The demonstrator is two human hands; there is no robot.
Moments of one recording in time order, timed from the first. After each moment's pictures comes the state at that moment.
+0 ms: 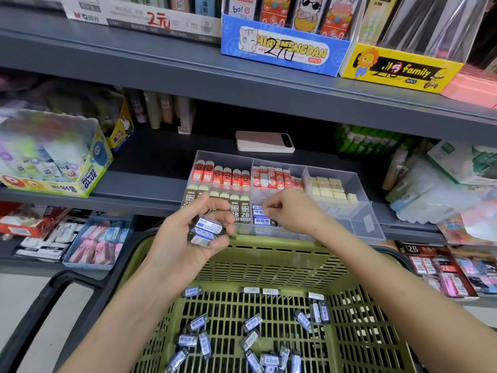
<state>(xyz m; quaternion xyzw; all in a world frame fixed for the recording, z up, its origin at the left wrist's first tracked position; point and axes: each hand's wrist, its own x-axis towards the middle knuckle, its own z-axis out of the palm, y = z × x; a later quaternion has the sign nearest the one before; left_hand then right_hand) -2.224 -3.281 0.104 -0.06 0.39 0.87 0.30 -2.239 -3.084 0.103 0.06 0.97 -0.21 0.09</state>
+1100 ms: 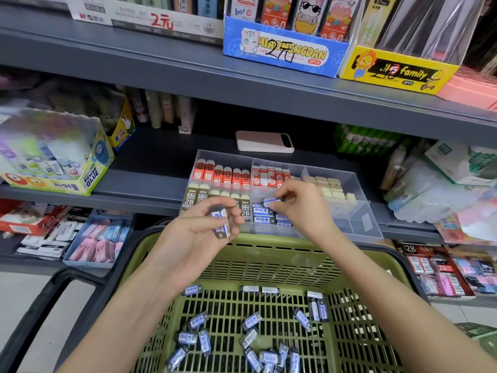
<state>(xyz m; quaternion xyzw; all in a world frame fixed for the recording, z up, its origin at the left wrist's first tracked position) -2.221 -3.282 0.103 -0.01 0.39 0.87 0.32 -2.228 -3.076 0.095 0.11 0.93 -0.33 -0.09</state>
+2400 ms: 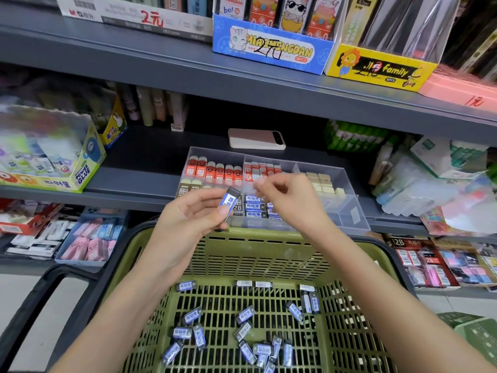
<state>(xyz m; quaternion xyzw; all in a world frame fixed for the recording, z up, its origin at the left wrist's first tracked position) -2.218 -3.281 0.098 0.06 0.56 0.80 0.18 -2.211 -3.096 0.124 0.09 0.90 -0.41 -0.06</state>
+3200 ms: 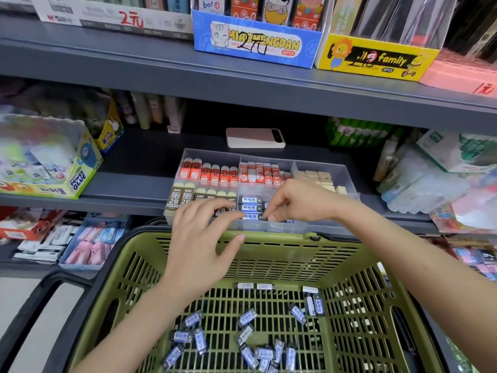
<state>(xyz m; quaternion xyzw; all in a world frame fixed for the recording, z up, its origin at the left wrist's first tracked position) -2.207 -3.261 0.073 0.31 0.90 0.29 -0.13 -2.237 -3.043 0.125 -0.09 0.97 -0.14 0.18</state>
